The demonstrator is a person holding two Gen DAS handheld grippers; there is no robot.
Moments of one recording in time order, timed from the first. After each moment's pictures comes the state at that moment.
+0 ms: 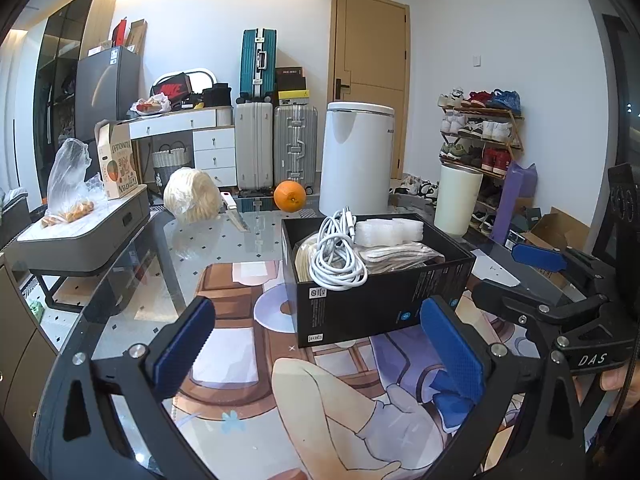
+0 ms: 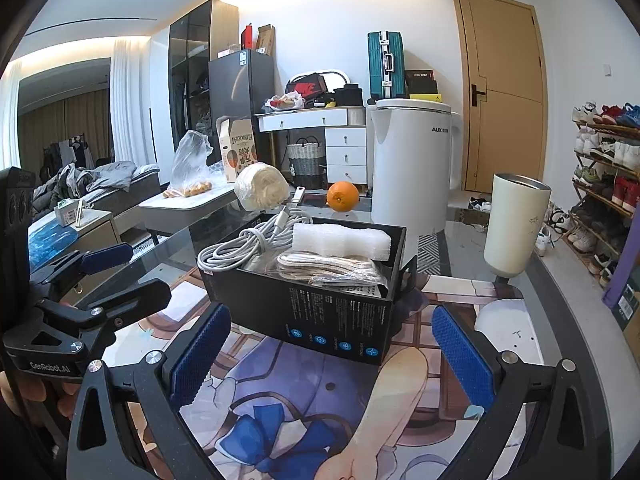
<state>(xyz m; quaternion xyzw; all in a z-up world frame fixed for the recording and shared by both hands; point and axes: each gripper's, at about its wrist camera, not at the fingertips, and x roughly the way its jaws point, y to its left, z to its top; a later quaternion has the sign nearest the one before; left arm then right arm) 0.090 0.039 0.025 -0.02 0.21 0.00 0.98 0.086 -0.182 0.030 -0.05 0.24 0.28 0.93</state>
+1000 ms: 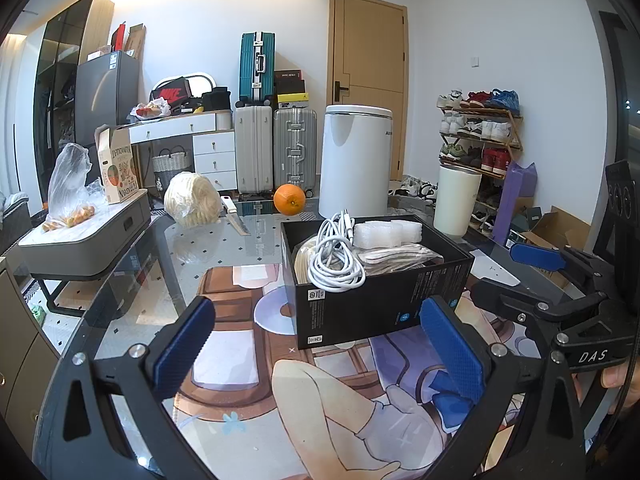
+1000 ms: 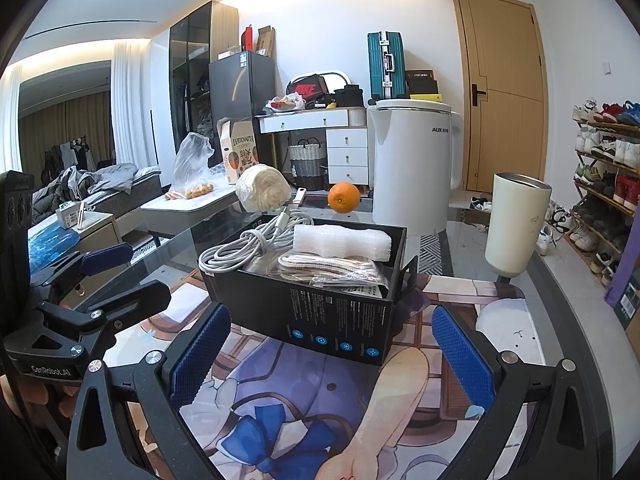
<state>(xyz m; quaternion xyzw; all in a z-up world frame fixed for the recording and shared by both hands) 0.088 0.037 0.025 -0.02 0.21 0.00 0.98 0.086 -0.182 0.029 -0.05 0.24 0.28 0.93</state>
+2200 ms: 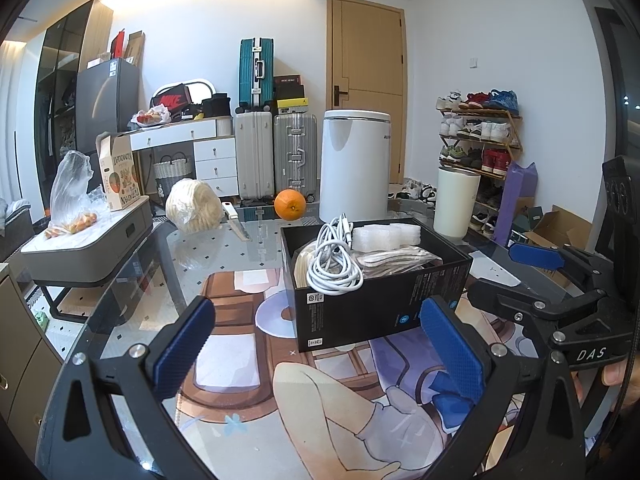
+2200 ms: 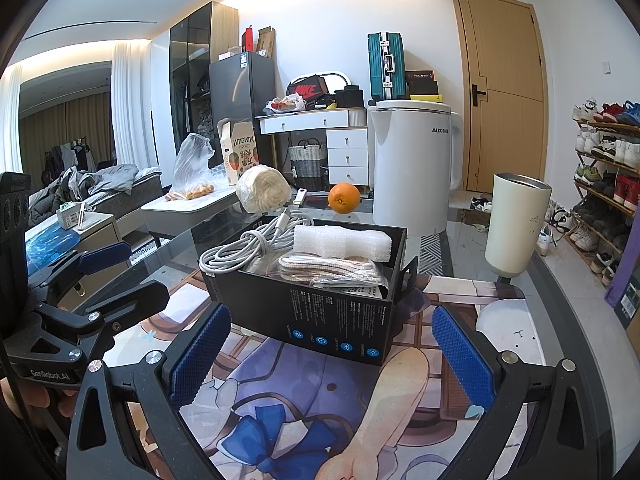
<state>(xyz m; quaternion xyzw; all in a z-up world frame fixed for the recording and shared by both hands) 0.088 0.038 0.029 -0.01 0.20 0.00 0.98 0.087 -0.182 0.029 -0.05 0.24 0.28 0.93</state>
